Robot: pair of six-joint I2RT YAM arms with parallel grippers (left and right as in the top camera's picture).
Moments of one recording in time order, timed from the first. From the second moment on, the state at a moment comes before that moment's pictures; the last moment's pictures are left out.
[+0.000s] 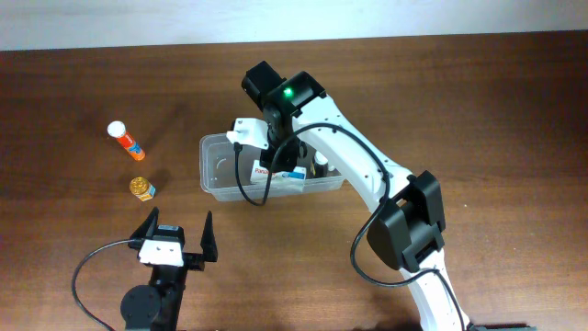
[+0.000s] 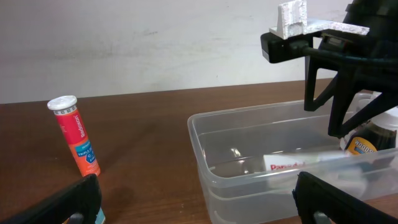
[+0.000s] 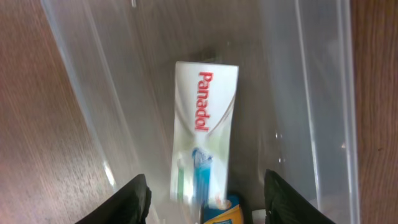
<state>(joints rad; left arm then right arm) -0.02 0.01 0.02 -0.07 0.09 0.03 0.63 2.29 2.22 -1.34 -0.15 -0.76</state>
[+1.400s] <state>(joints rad) -0.02 0.01 0.02 -0.07 0.09 0.03 0.13 2.31 2.91 -1.69 0.05 0.08</state>
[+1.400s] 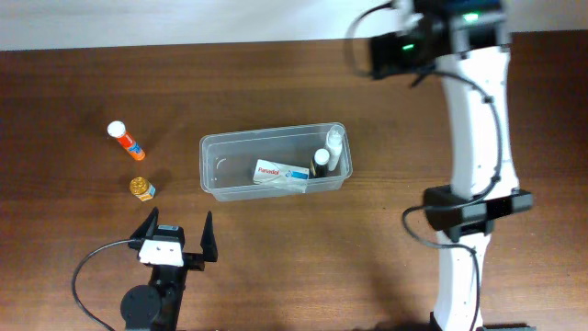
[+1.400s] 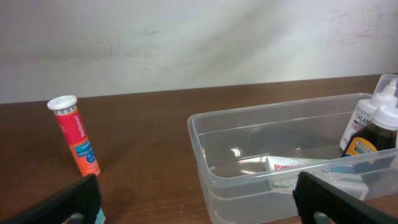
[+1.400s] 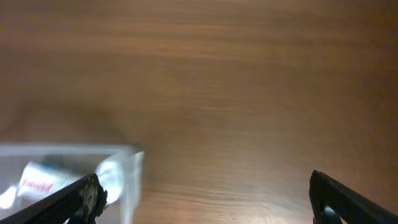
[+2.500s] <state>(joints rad) 0.01 0.14 0.25 -0.15 0.05 0.05 -0.21 2.31 2.90 -1.69 0.05 0.16</state>
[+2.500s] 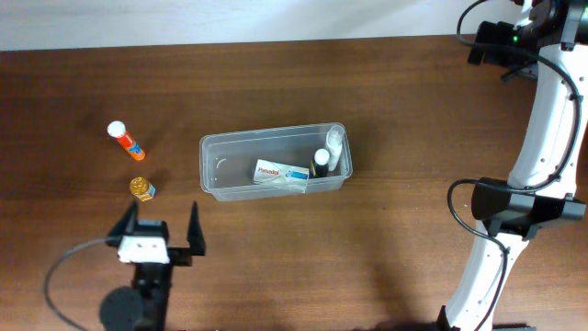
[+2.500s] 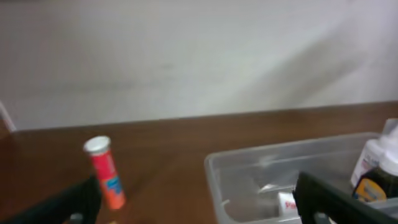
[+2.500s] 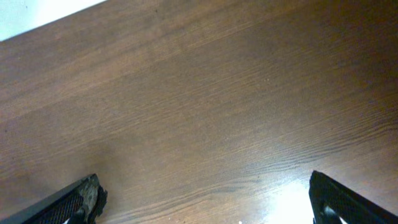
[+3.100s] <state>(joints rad) 0.18 1.10 1.49 -1.08 0.34 0.09 -0.21 2.31 2.90 -1.69 0.05 0.16</state>
